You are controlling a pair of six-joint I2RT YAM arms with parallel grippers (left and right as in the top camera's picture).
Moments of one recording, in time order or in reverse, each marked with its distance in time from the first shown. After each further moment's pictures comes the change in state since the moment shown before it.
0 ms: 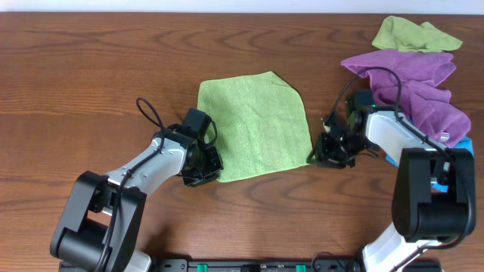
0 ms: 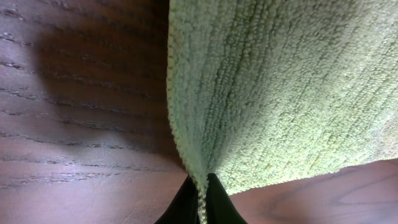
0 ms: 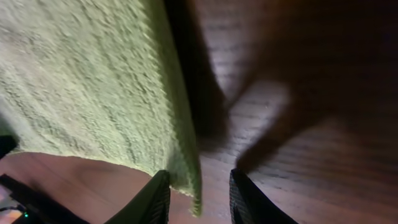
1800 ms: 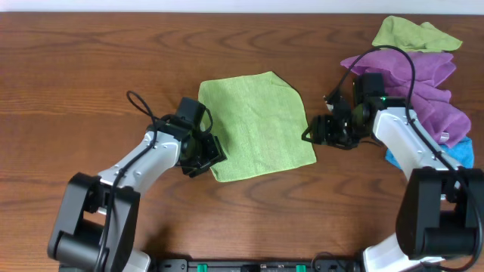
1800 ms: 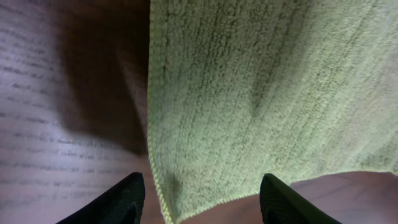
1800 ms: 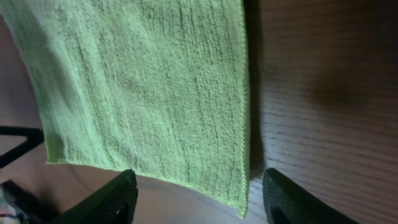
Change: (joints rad) left arm 0.048 -0.003 0.063 0.007 0.009 -0.014; right arm 0.007 -0.102 0.083 0.047 -0.040 -0.052
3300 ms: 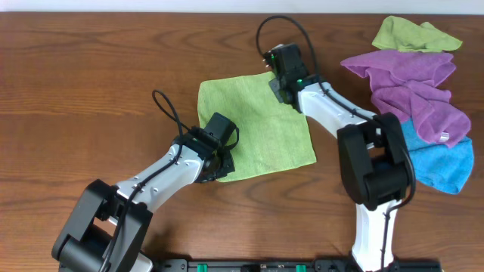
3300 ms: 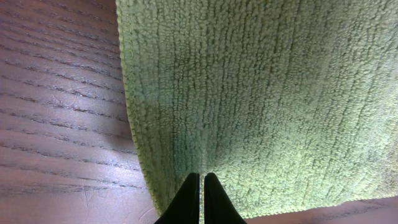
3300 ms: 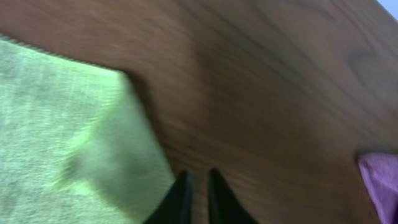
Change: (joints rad) left arm -0.215 -0.028 -0.032 0.025 -0.301 -0.058; right arm 0.328 0.407 0.369 0.523 0.825 -0.289
